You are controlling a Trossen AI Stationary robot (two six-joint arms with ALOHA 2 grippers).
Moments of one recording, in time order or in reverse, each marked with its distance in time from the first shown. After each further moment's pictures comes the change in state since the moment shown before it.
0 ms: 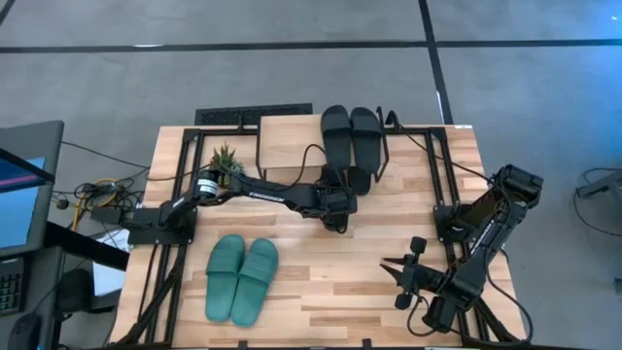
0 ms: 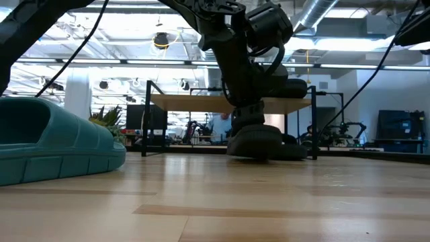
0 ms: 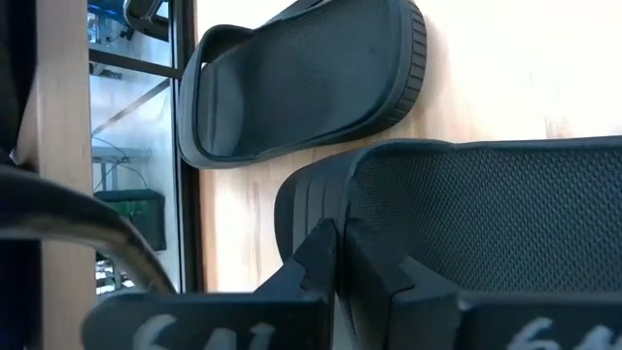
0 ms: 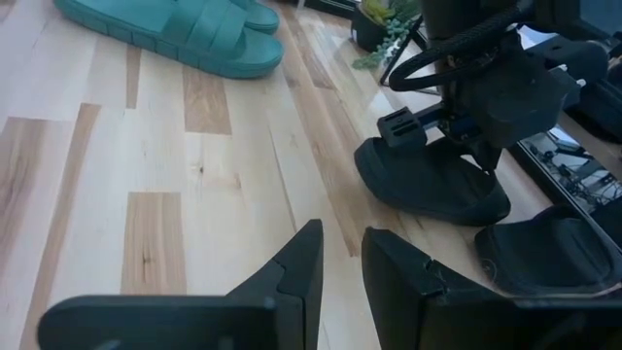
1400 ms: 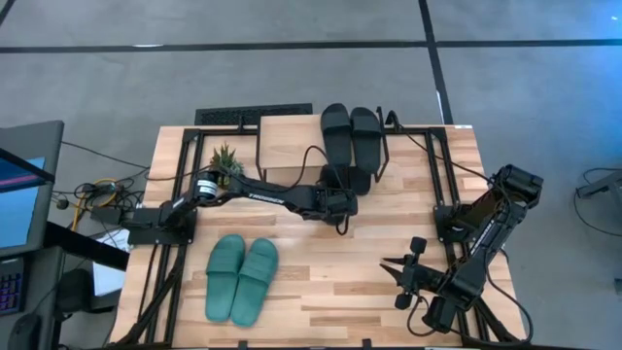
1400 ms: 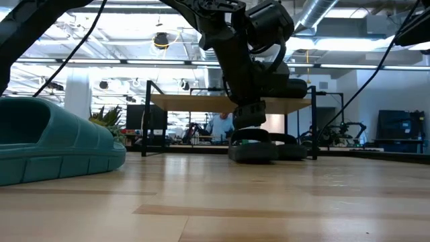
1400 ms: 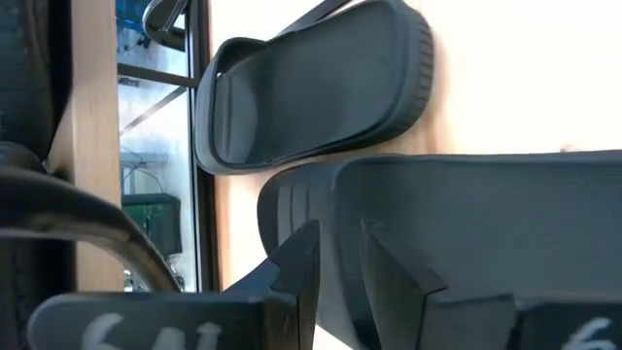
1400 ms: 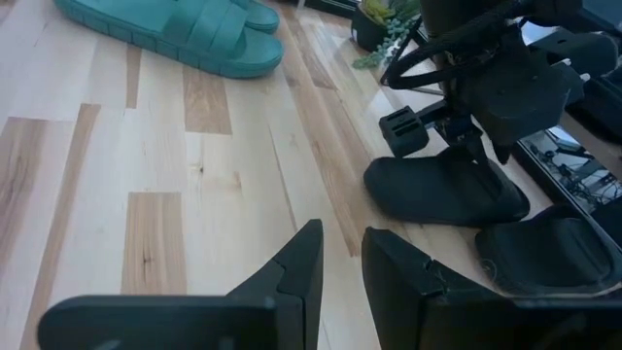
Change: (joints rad) left arm -0.018 -0.001 0.000 0.021 -0.036 0.025; right arm 0.000 0.000 0.000 0.000 -0.001 0.000
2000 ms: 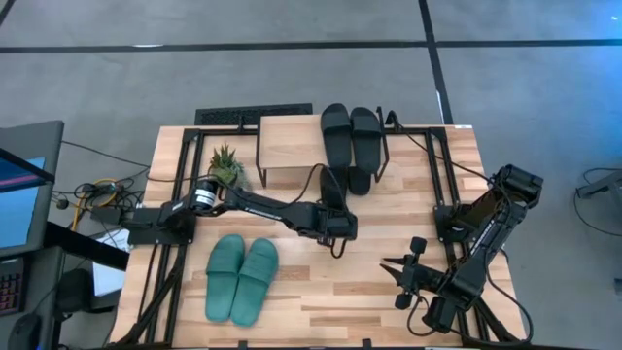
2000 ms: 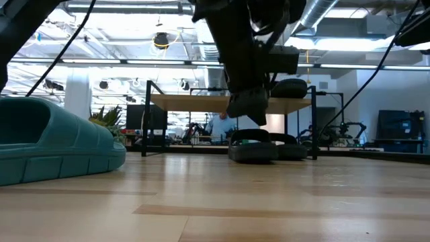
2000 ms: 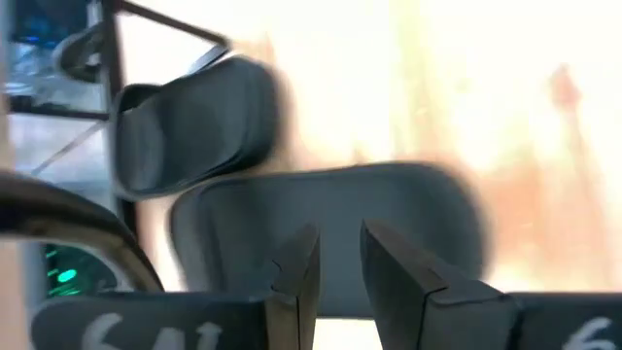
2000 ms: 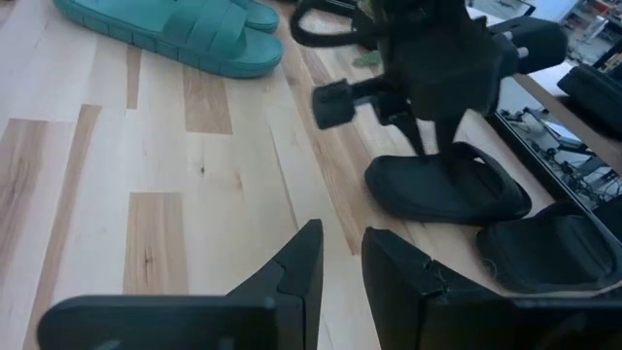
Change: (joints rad) left arm -0.126 0.000 0.066 -0.184 0.117 -0.132; right arm 0.000 0.000 0.000 -0.001 -0.003 0.010
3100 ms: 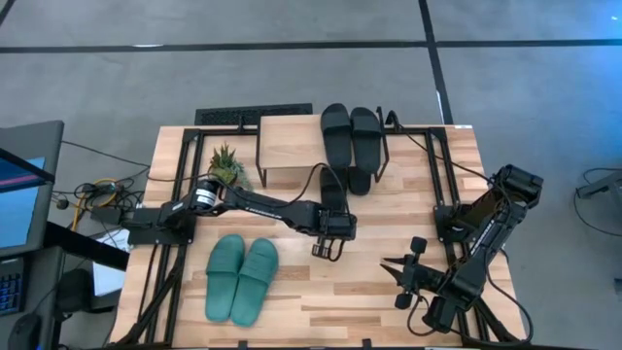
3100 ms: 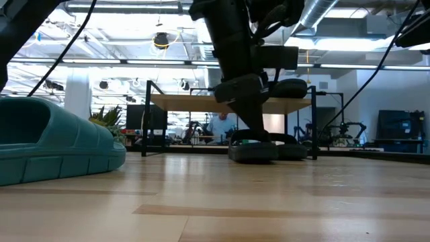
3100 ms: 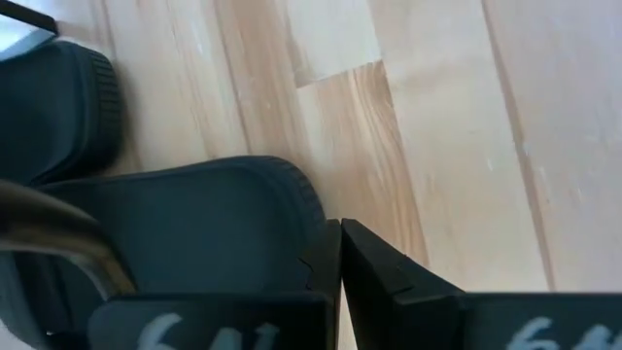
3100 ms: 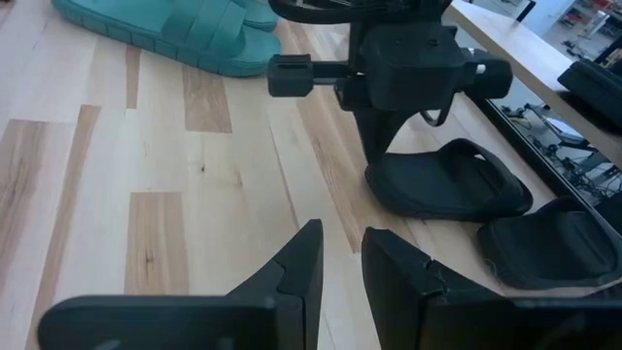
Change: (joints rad) left arm 0.004 0.004 0.025 -0.109 0.323 -0.090; right arm 0.001 0.000 0.000 -0.007 -0.004 0.017
